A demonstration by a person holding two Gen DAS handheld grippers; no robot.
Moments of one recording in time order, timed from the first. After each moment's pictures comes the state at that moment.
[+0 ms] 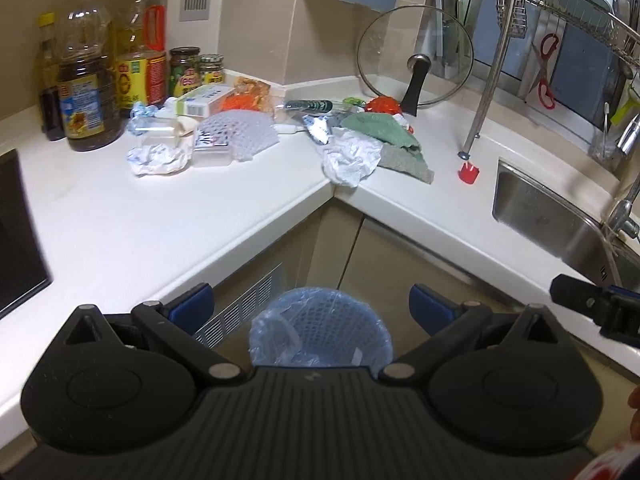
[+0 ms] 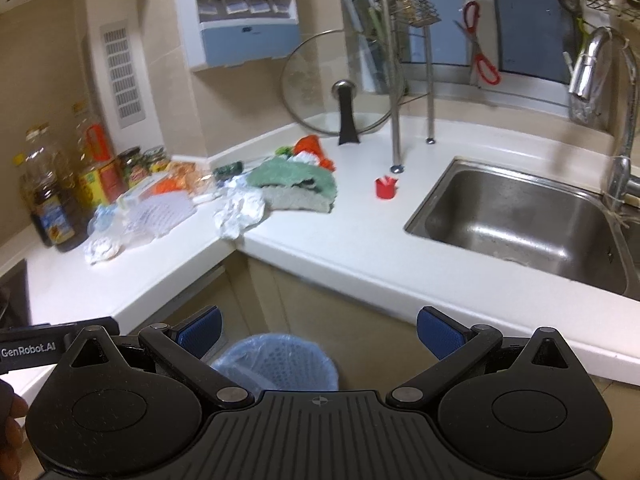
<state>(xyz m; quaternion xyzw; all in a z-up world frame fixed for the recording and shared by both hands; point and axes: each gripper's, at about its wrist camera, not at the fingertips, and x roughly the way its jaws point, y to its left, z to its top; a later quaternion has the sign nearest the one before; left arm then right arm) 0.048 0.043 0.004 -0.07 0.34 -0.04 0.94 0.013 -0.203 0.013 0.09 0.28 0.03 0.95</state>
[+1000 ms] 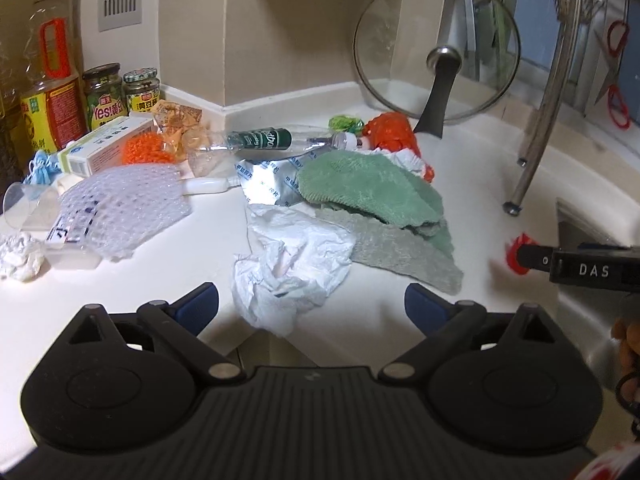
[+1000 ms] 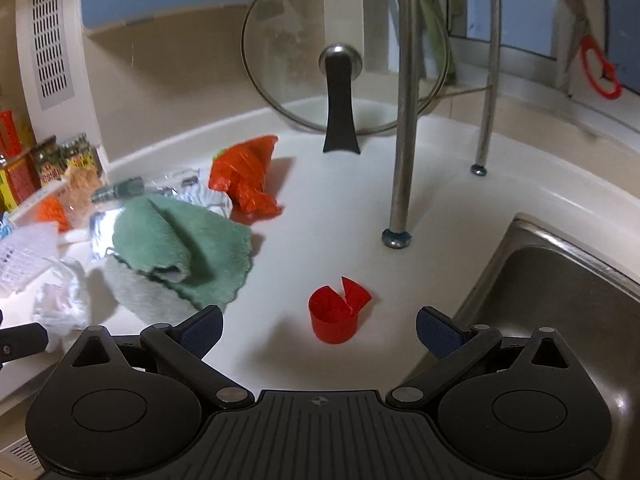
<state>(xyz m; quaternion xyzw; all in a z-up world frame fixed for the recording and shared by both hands) 0.286 -0.060 -0.033 -0.05 0.34 0.02 0.94 0.343 -0.310 -0.042 0.01 0.32 0.11 0.94</state>
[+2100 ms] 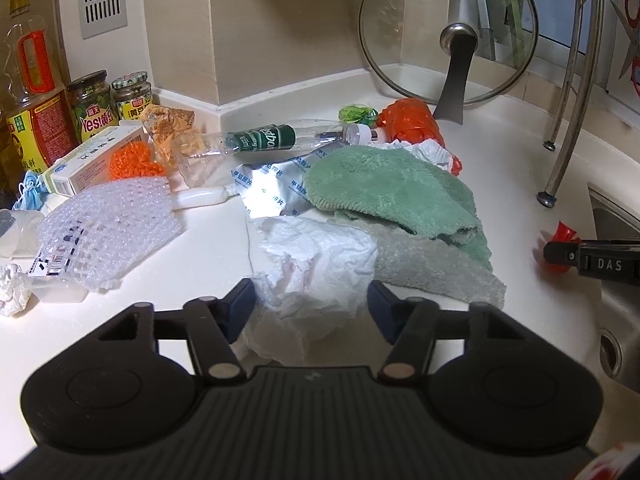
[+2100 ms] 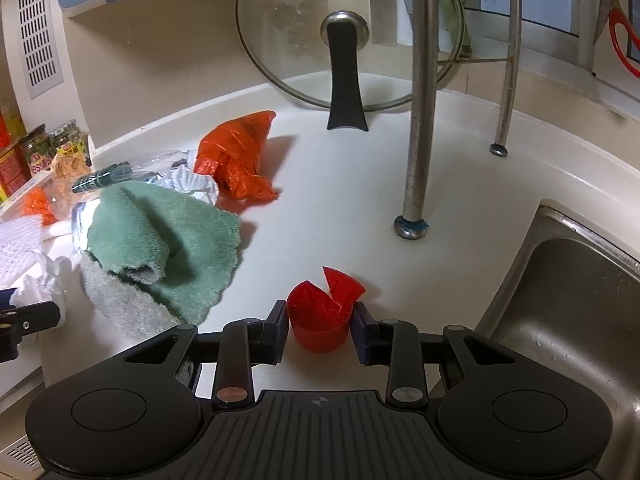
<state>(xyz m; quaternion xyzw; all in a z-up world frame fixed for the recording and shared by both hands) 0.324 -0.063 -0.050 -0.01 0.35 0.03 0.94 0.379 -0.309 -0.060 0.01 0.35 0.12 0.93</state>
